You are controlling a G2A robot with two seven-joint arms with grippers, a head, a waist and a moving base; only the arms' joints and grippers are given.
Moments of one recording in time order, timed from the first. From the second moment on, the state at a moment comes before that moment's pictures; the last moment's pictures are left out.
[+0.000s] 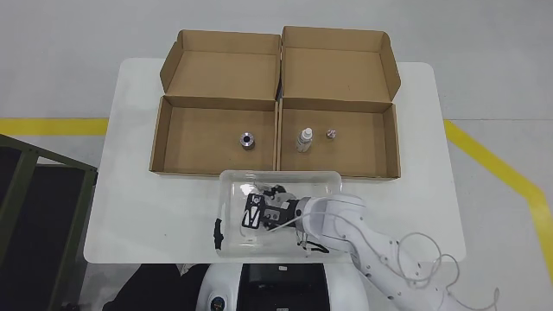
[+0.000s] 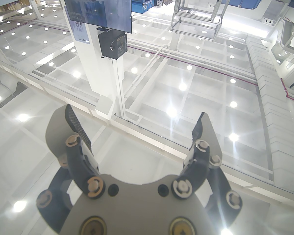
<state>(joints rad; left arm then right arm) -0.42 -0.34 -0.17 -1.17 3.07 0.50 0.07 -1.16 -1.27 0.81 -1.76 -1.43 -0.61 0.60</state>
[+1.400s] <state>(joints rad) -0.42 -0.34 -0.17 -1.17 3.07 0.50 0.07 -1.23 -1.24 0.89 -2.01 -1.35 -0.62 0.51</state>
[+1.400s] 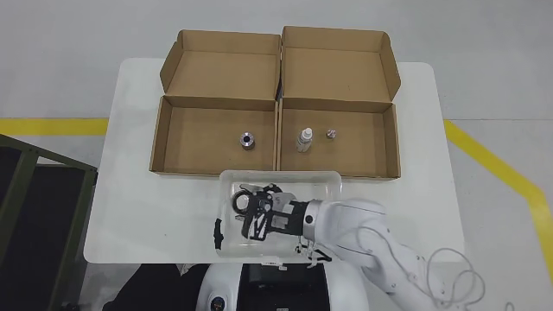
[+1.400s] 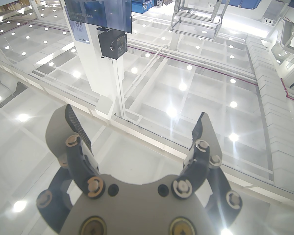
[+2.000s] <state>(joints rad) -0.42 -0.34 -0.17 -1.17 3.07 0.50 0.07 -1.18 -1.25 0.90 -2.15 -1.32 -0.57 0.37</state>
